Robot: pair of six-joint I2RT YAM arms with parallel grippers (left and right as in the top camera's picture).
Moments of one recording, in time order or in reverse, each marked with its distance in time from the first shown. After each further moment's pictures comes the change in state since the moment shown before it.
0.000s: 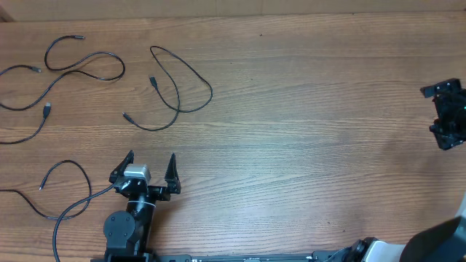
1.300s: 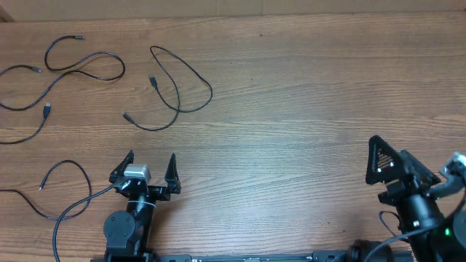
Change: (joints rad) left arm 0.000 0.000 0.000 0.000 0.000 0.001; right arm 0.412 -1.146 -0.433 0.143 -0.003 0.000
